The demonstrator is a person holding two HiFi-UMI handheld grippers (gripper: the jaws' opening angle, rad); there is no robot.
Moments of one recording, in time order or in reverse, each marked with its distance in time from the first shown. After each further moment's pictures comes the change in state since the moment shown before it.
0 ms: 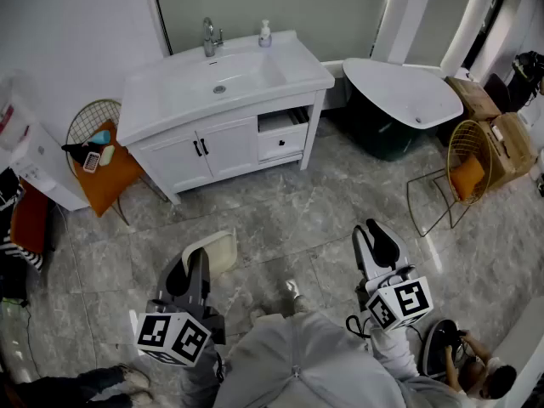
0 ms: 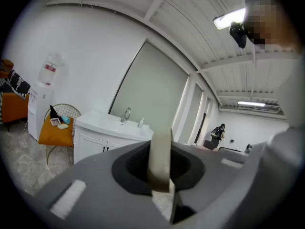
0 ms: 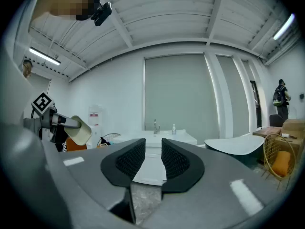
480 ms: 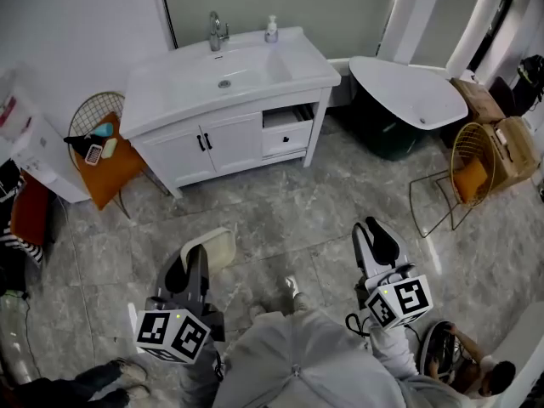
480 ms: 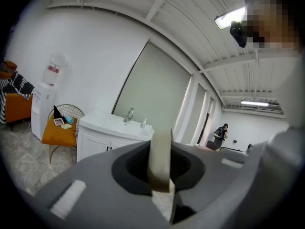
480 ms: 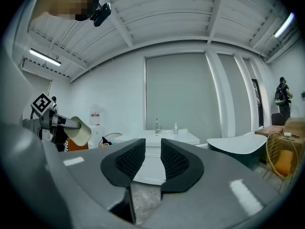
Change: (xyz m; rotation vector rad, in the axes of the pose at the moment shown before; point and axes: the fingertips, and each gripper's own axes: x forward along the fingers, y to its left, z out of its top) left arm 0.001 0.011 0.002 -0.002 -0.007 0.028; right arm 0.012 0.005 -0.001 0.006 0.007 0.016
